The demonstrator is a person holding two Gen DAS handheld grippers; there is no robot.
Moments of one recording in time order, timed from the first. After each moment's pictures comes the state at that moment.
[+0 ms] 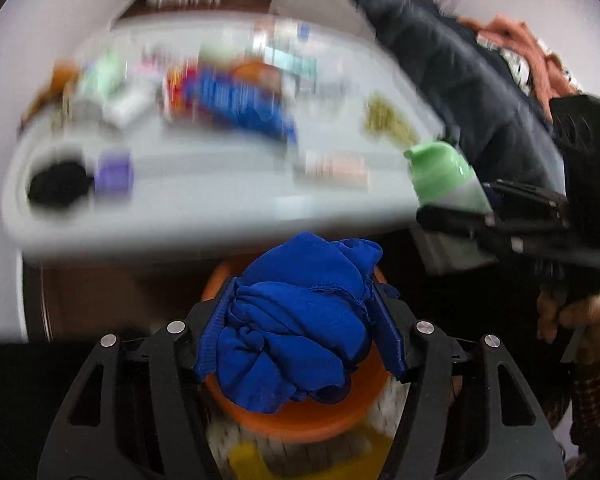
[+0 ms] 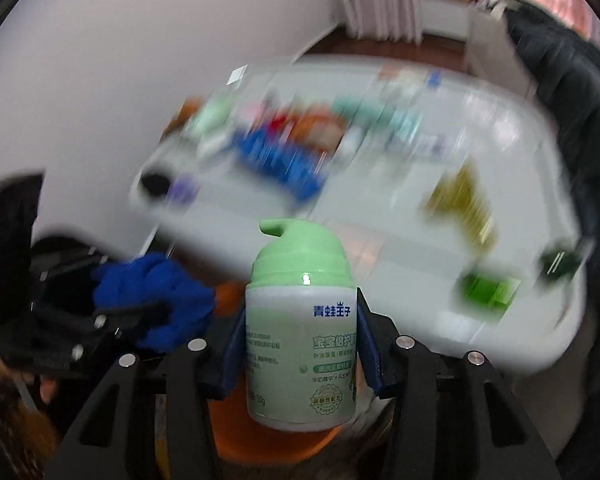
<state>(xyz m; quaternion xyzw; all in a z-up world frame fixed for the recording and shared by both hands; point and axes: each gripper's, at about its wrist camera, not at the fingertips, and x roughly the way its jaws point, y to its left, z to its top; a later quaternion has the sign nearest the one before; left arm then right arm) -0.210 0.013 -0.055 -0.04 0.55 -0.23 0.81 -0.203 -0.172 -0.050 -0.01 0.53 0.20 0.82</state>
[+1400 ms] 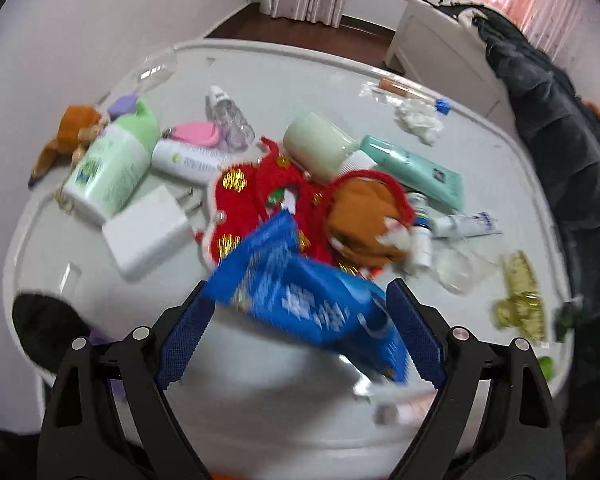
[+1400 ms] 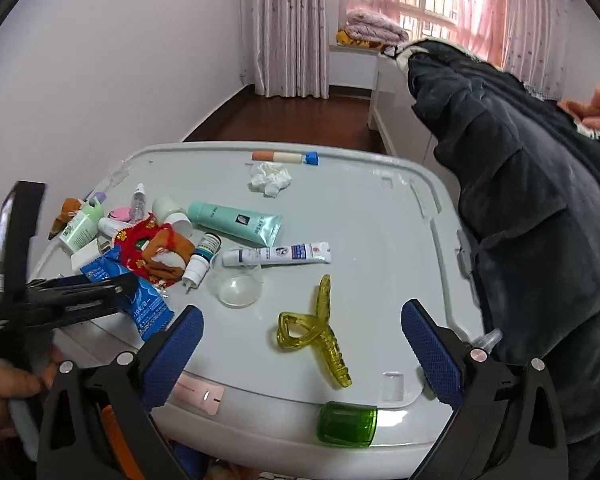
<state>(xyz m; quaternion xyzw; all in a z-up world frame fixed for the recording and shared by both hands) -0.033 -0.013 -0.077 -0.06 0.50 -0.01 0.87 -0.098 -0.236 -0.022 -0.02 0.42 0.03 0.91</state>
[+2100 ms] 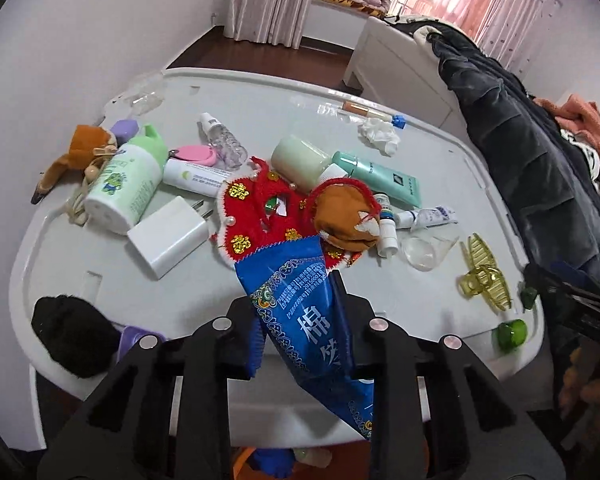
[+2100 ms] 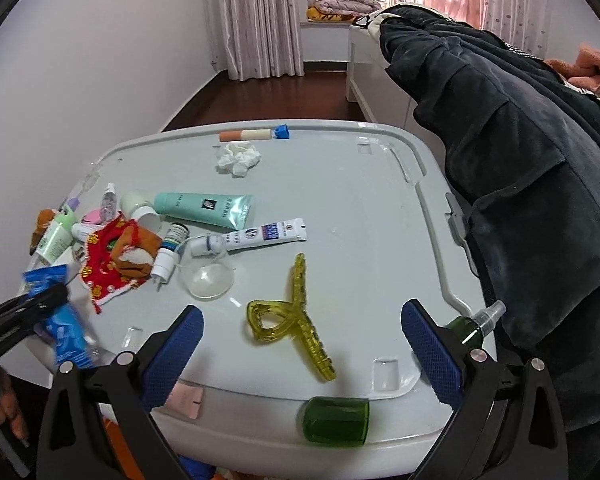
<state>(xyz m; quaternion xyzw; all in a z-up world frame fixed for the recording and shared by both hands) -0.075 0.022 -0.046 -0.09 0.46 -0.10 0.88 -0.081 -0.257 -0.045 0.01 0.46 -0.01 0.89</state>
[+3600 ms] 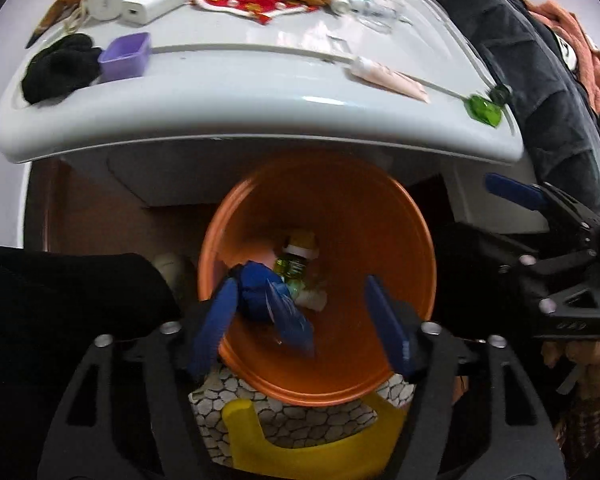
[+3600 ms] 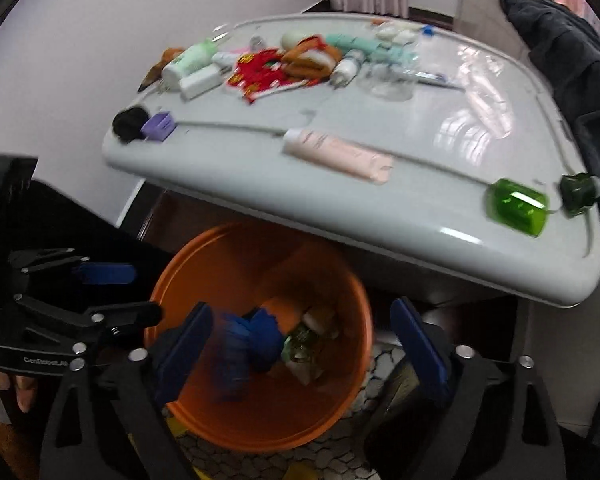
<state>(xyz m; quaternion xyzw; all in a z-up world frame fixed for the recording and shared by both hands) -0.210 0.021 -0.106 -0.04 0.61 -0.17 0.77 -0.217 -0.162 -0.092 -0.02 0.55 0.15 0.82</state>
